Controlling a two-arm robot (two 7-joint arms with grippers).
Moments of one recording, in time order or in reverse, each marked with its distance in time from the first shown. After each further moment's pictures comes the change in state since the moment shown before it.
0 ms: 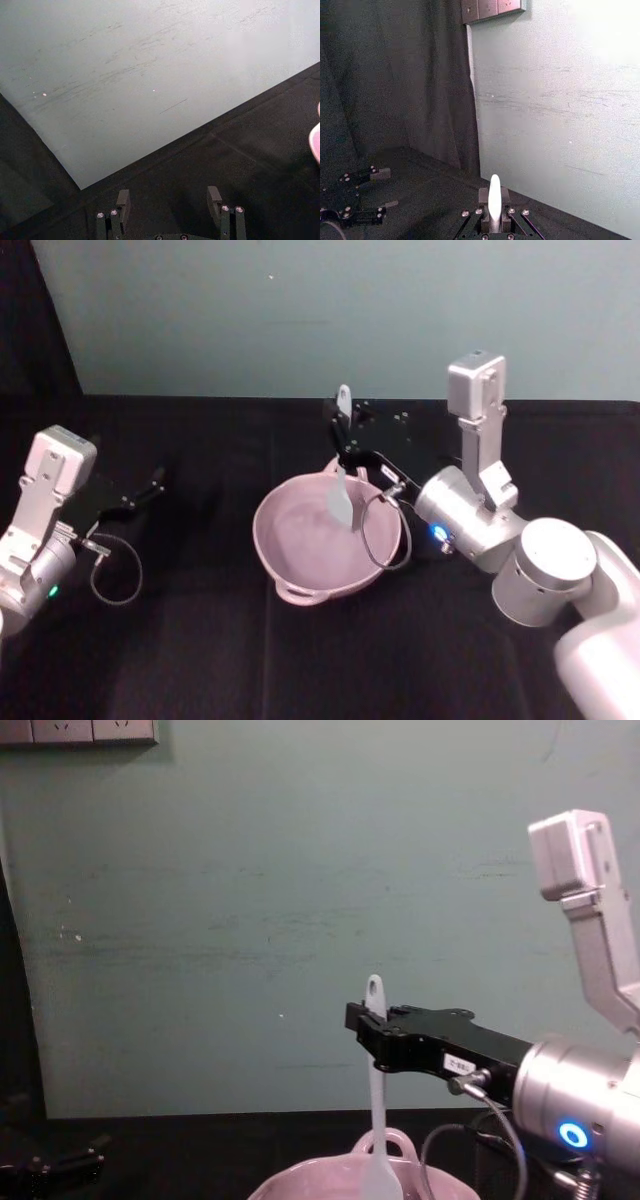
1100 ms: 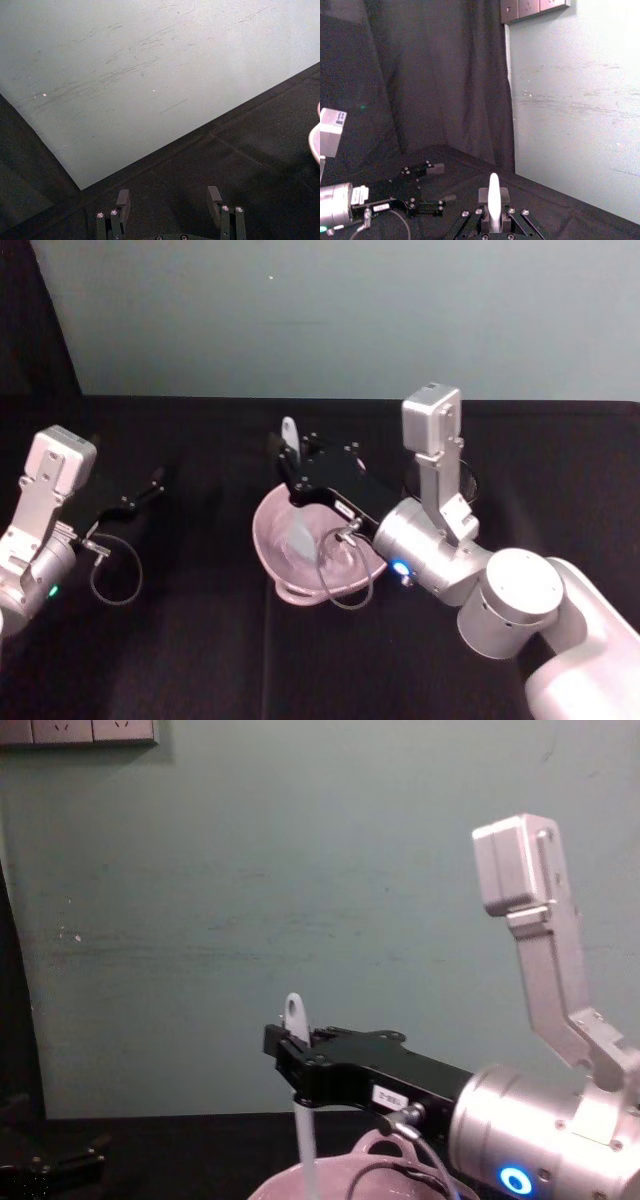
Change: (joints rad) left arm 0.000 0.000 0.000 0.000 0.000 0.000 0.000; right arm -0.062 -0.019 -0.071 -0.076 -0.001 0.002 0.029
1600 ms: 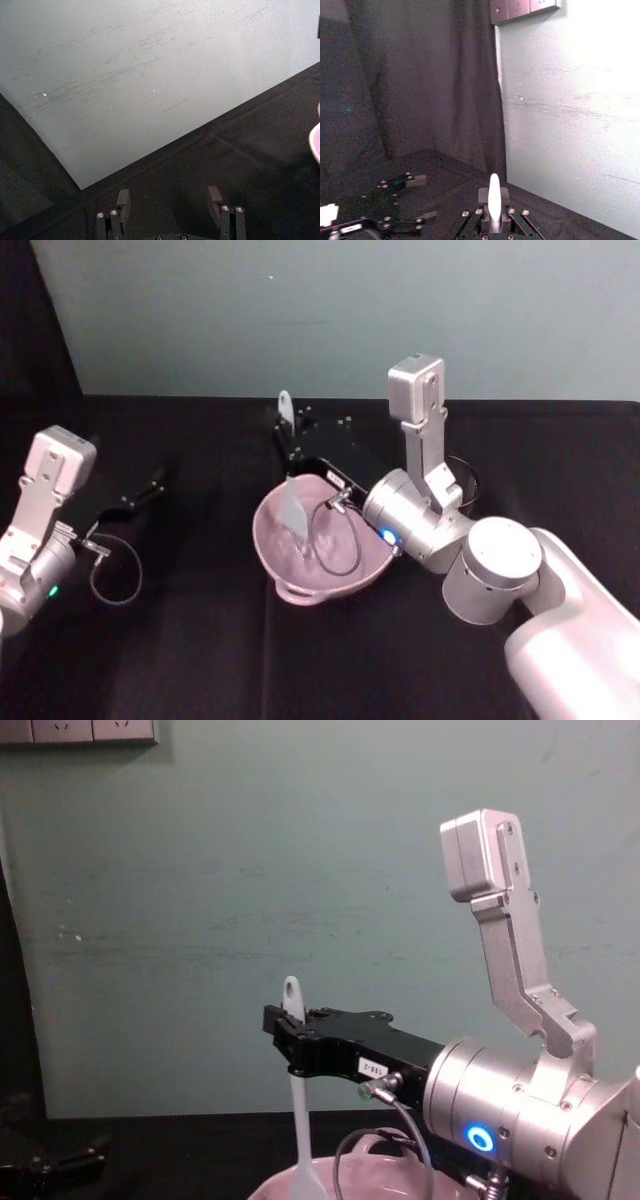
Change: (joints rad) left arm 0.000 0.000 0.000 0.000 0.000 0.000 0.000; right arm 0.097 -0.052 0.002 0.123 -0.008 -0.015 -0.014
